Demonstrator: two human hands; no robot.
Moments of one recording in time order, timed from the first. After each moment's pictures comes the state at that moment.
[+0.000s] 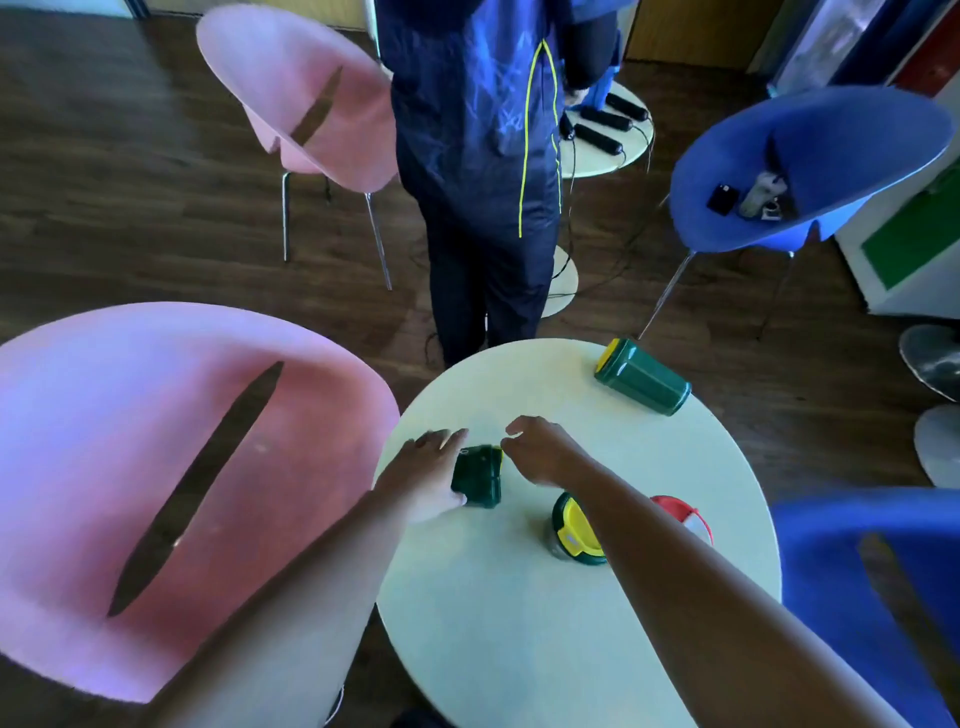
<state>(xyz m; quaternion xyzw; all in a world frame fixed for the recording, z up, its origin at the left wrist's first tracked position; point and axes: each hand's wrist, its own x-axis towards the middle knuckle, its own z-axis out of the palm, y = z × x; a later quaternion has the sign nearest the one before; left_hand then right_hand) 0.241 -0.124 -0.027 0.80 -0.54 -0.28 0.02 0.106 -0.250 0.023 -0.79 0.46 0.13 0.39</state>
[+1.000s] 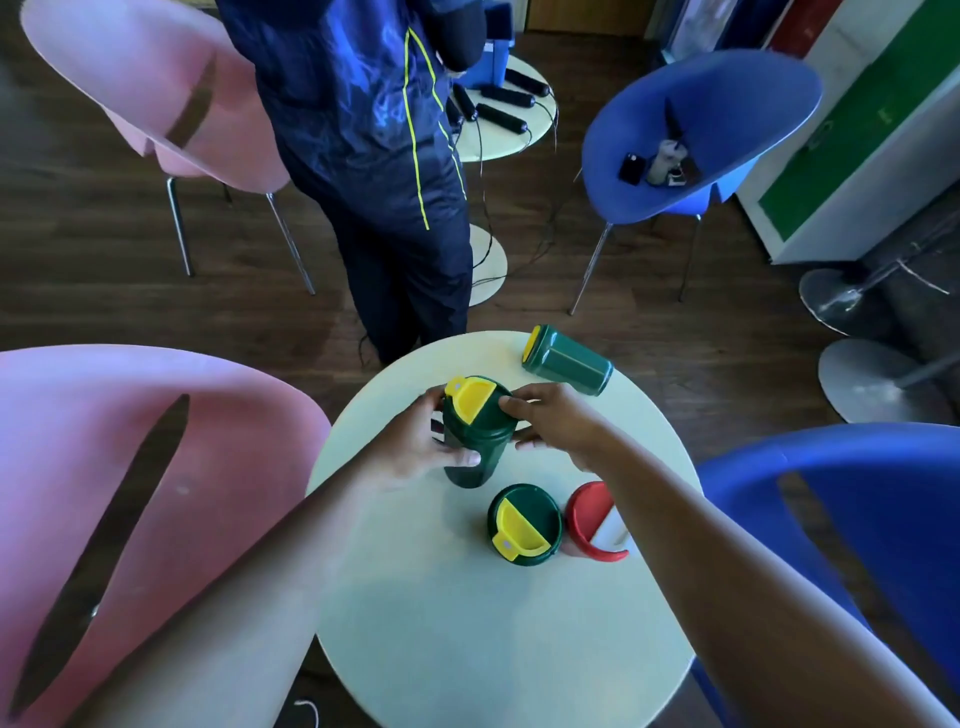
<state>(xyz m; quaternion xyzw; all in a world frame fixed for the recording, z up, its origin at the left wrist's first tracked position) 0.218 -0.204 0.001 0.65 -0.45 -0.49 0.37 0.037 -0.320 0.044 -0.59 0.51 -0.04 0.63</state>
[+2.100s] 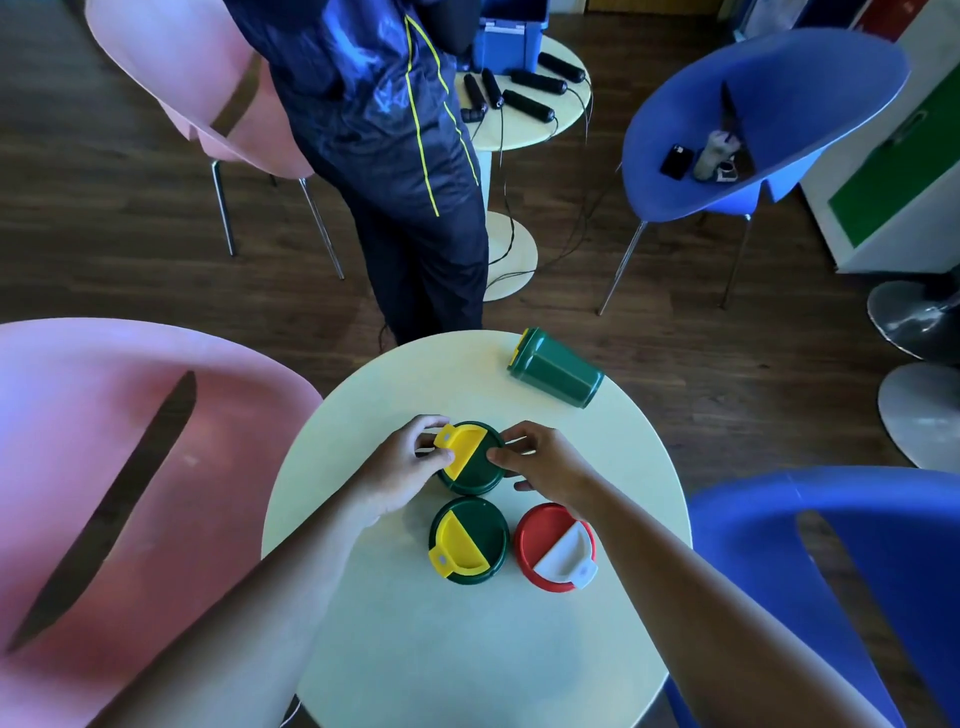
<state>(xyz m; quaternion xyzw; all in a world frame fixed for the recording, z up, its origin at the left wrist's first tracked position) 0.158 -0.211 0.000 0.75 -0.32 -0.48 0.33 -0.017 -0.340 -0.005 -0.63 0.46 0.02 0.63</state>
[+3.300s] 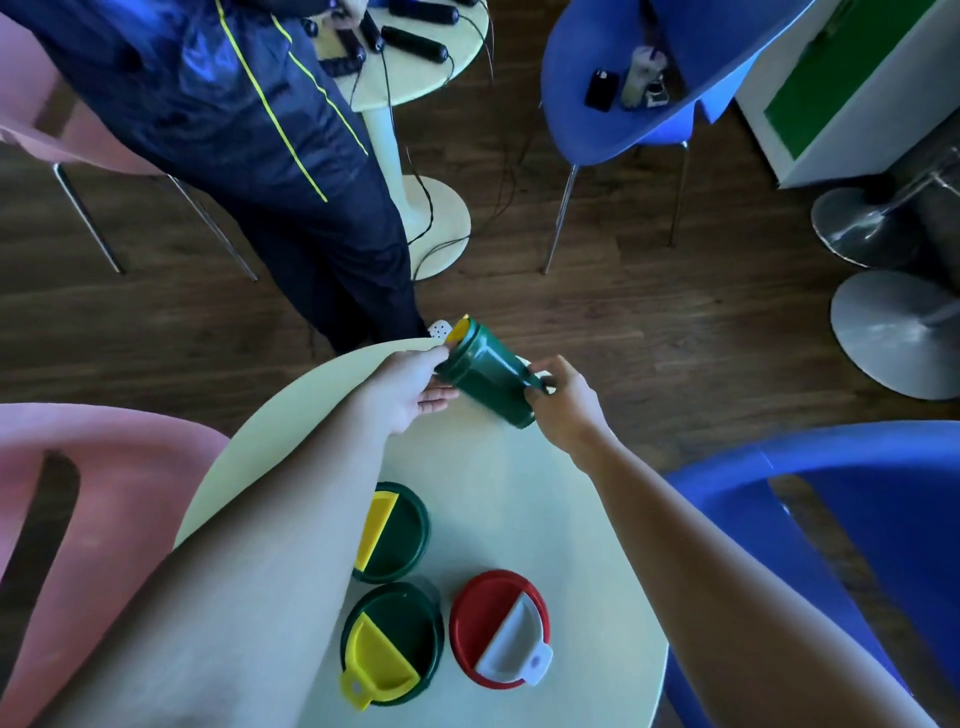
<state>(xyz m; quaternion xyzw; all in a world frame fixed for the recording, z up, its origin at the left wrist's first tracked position) 0.124 -0.403 -0.002 0.71 -0.12 -0.59 0.36 -0.068 -0.447 -0.021 -0.59 0.61 -0.12 0.51</state>
